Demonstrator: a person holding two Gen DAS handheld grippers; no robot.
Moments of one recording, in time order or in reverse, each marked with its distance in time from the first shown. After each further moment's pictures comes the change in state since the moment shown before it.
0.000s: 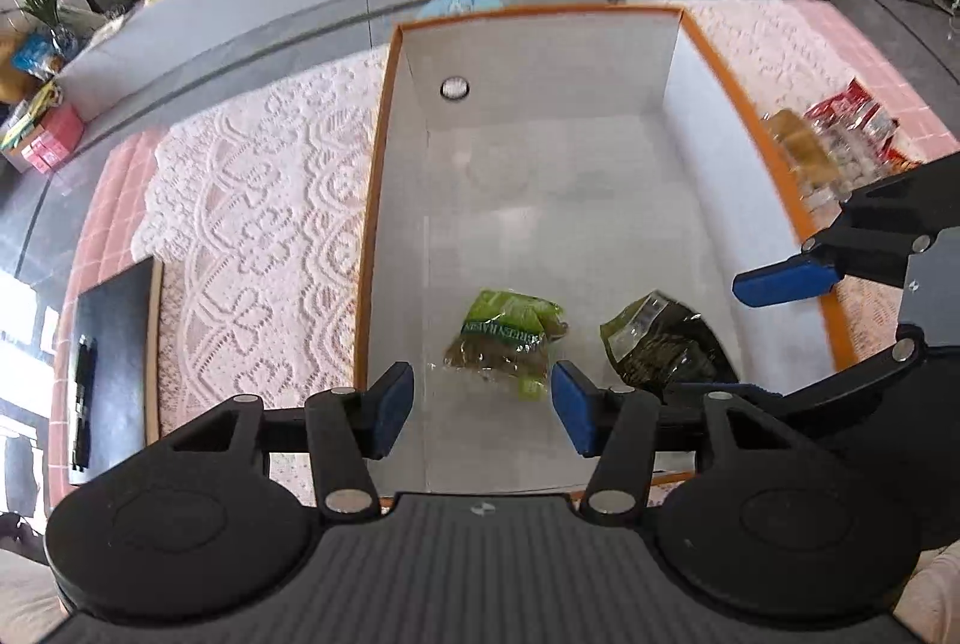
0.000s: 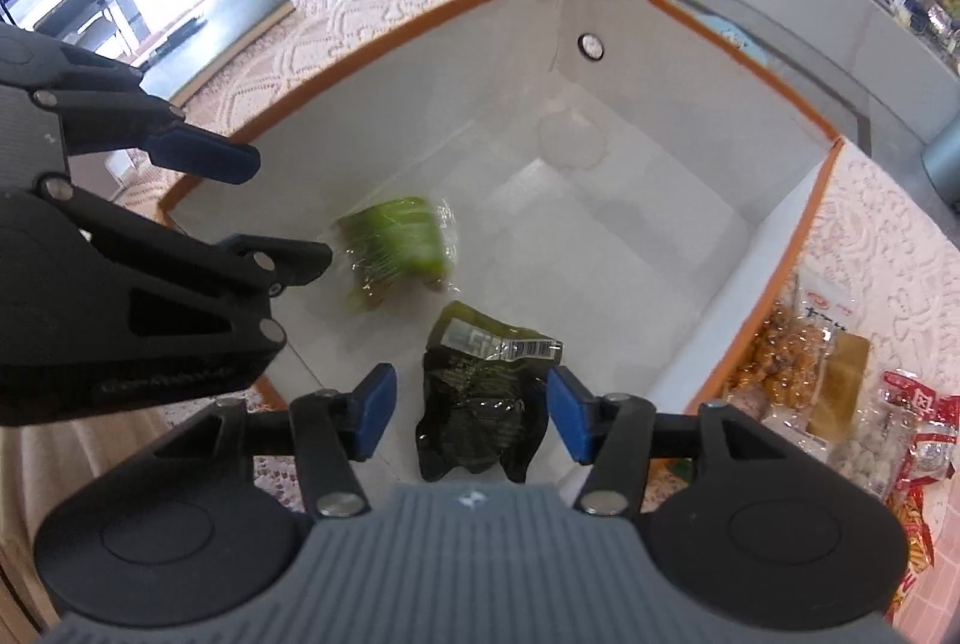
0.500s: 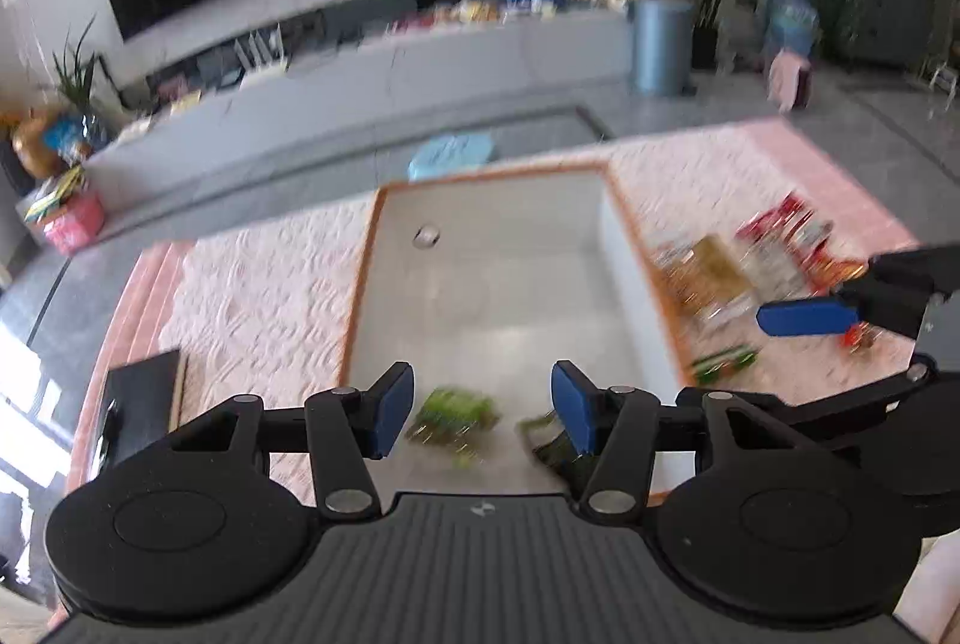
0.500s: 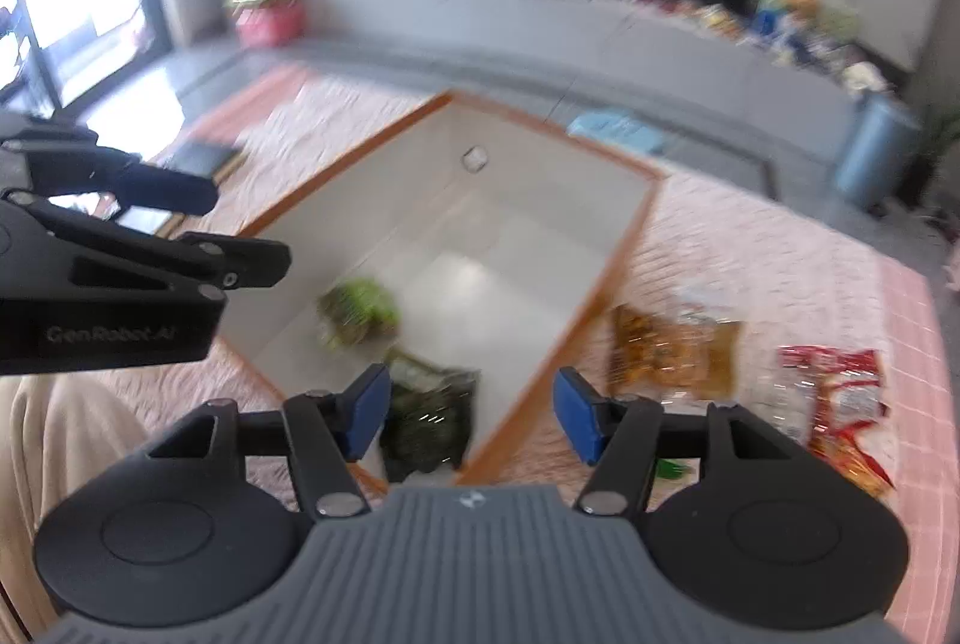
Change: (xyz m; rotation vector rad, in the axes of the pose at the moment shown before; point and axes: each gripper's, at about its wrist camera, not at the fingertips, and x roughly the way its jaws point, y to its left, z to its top) left arm -0.080 -0.044 -0.015 -0.013 -0.298 0.002; right arm -0.094 -0.014 -0.066 0.172 -0.314 -0.123
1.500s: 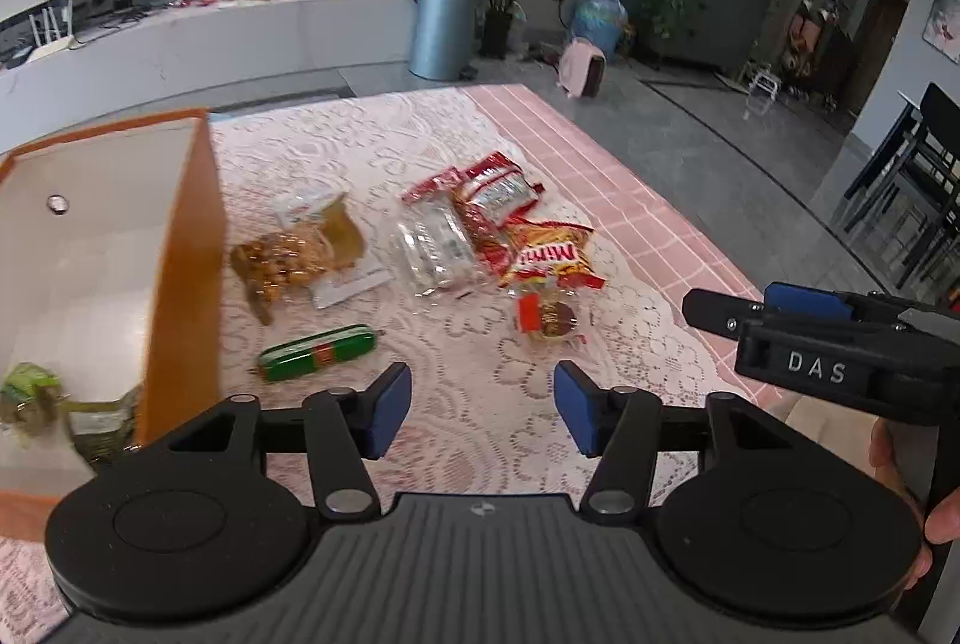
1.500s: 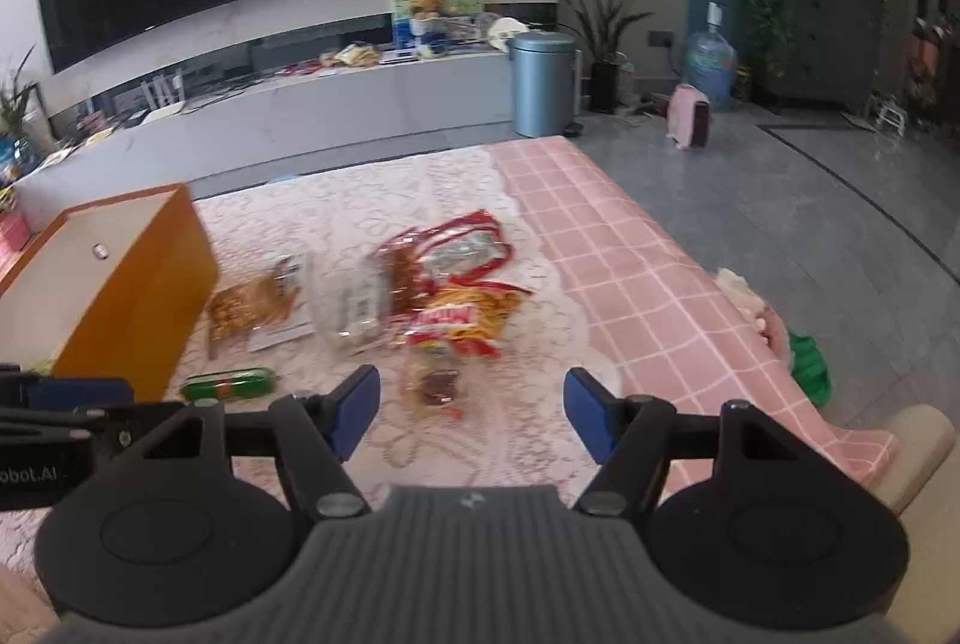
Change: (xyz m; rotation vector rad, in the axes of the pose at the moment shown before) left arm 0.057 -0.175 -0.023 0.016 0.034 -0.416; right arm -0.081 -0.173 -0.163 0.490 -0.154 -0.440
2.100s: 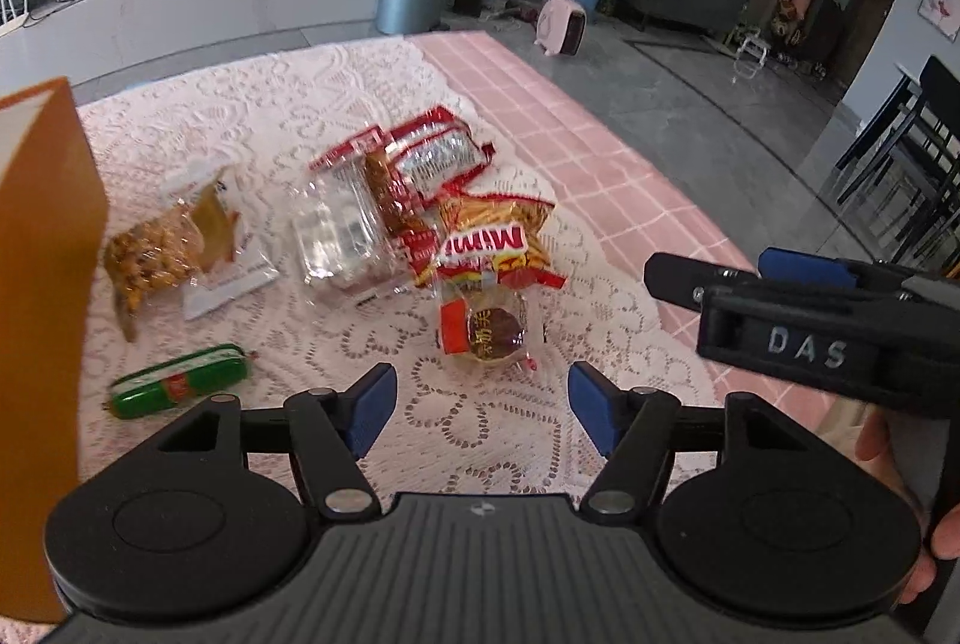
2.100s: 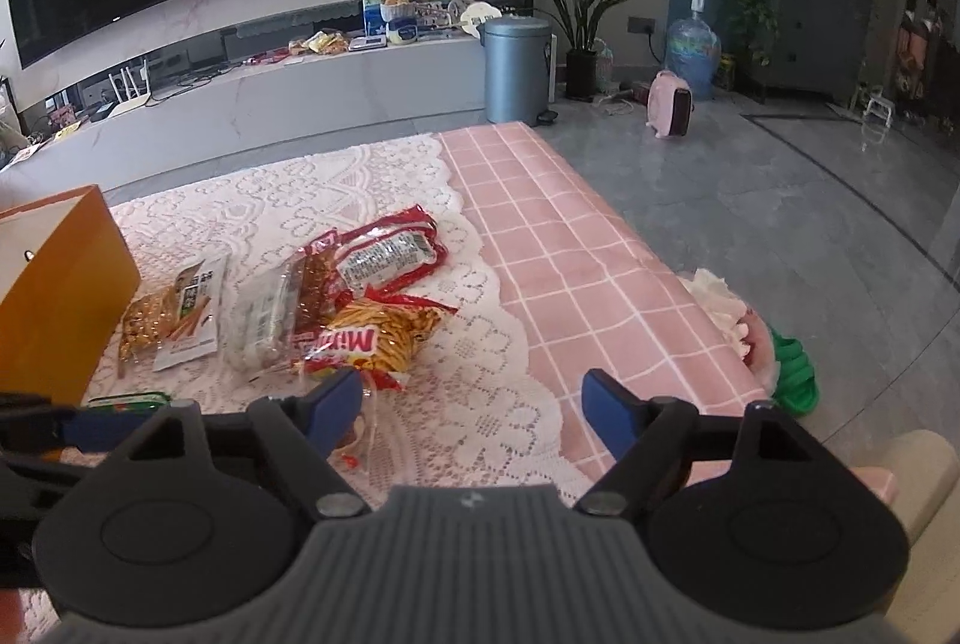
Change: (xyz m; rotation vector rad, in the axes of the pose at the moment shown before) left arm 0.089 -0.039 0.010 0.008 0.082 -0.030; right arm 0.064 -0.046 0.016 0.004 0.031 -0.030
